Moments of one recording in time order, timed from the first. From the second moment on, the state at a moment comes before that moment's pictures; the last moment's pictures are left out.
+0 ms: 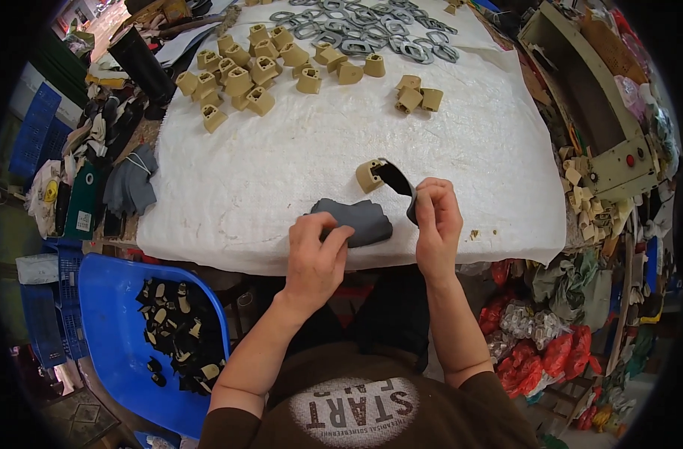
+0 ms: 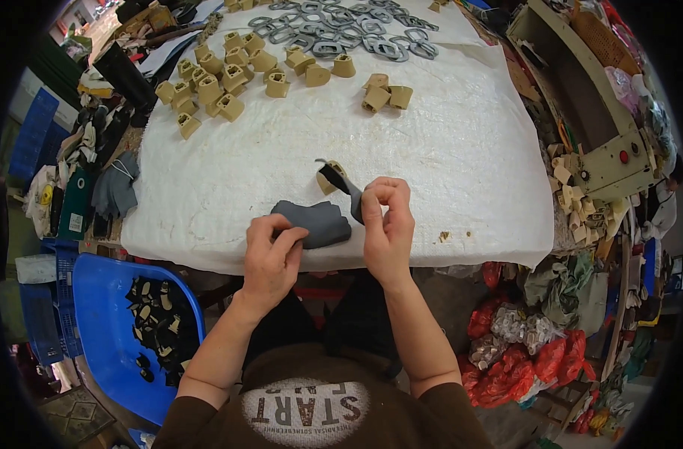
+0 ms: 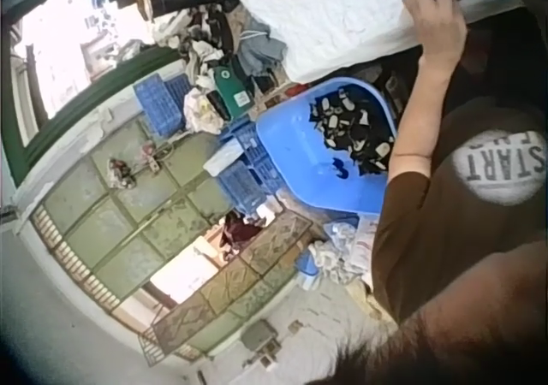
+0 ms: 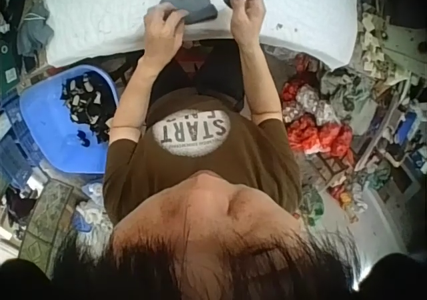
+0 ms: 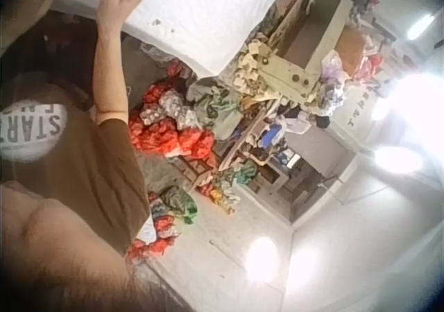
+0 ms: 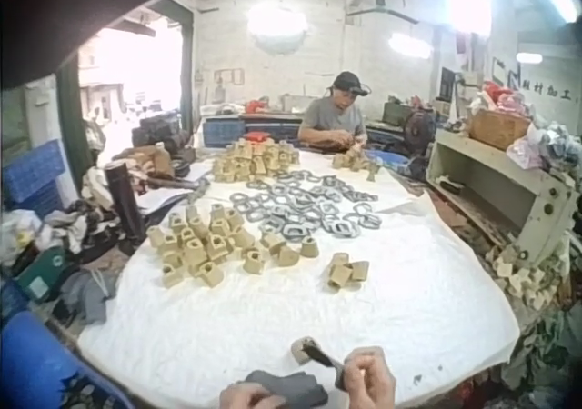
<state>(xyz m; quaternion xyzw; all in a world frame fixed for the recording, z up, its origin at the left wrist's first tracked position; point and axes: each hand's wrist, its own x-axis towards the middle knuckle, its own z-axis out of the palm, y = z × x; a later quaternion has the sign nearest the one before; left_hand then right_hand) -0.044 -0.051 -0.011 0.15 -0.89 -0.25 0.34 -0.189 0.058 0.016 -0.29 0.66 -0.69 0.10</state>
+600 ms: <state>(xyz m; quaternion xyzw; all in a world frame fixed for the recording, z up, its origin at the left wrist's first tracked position) -0.026 -0.052 0.018 0.17 -0.31 -0.89 0.28 -0.247 0.022 -0.001 -0.60 0.74 -0.31 -0.01</state>
